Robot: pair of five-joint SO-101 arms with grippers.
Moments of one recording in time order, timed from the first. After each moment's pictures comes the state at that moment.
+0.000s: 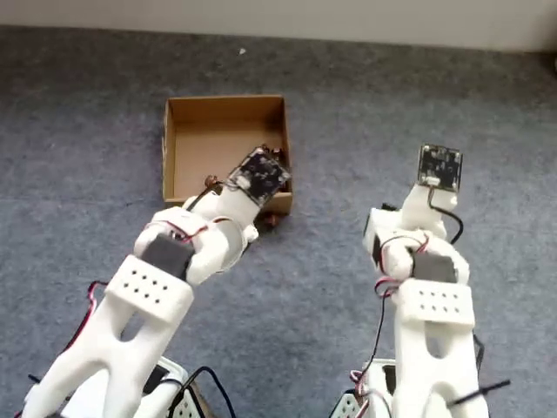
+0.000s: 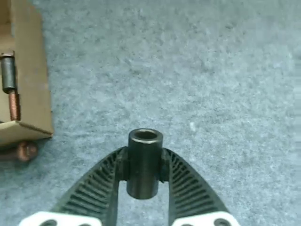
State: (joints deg) left arm 18.5 -41.5 50.6 50.3 -12.6; right arm -2.0 -49.5 60.3 43.3 -3.1
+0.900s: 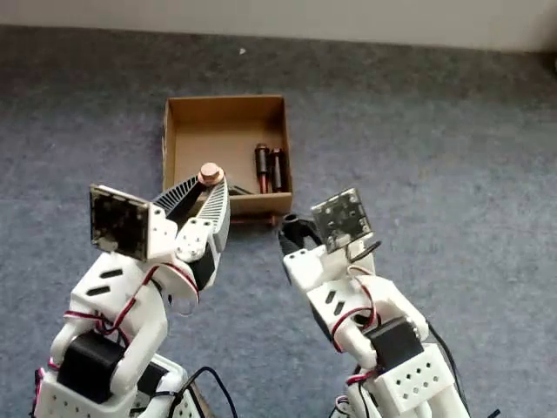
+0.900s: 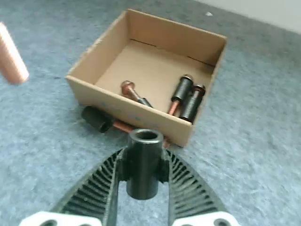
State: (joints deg) left arm 17.8 -82.4 53.7 48.4 13.8; right arm -34.0 -76.3 70.2 43.1 4.4
